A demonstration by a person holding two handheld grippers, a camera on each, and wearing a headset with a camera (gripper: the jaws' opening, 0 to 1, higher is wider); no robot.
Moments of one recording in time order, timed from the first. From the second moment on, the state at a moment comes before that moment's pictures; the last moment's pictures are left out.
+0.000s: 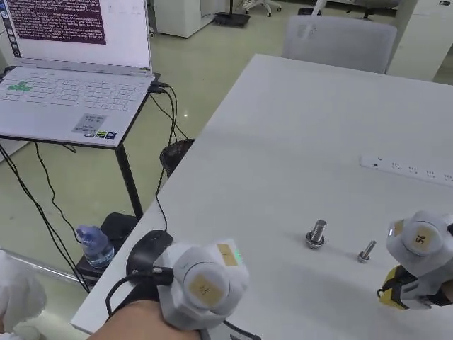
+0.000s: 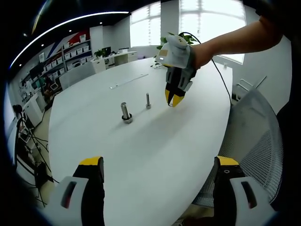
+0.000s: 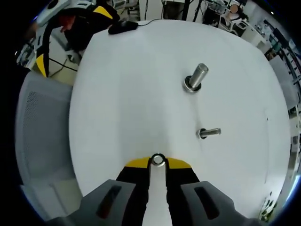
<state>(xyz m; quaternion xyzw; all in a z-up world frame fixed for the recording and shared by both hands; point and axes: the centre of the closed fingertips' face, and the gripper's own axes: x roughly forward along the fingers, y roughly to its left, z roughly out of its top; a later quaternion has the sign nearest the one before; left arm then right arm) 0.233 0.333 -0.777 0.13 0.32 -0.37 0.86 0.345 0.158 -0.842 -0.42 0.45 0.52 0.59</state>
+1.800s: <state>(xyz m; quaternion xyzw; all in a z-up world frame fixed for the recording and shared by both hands) 0.240 0.349 -0.784 0.12 0.32 -0.35 0.87 0.417 0.186 -0.821 -0.42 0.43 0.51 0.61</state>
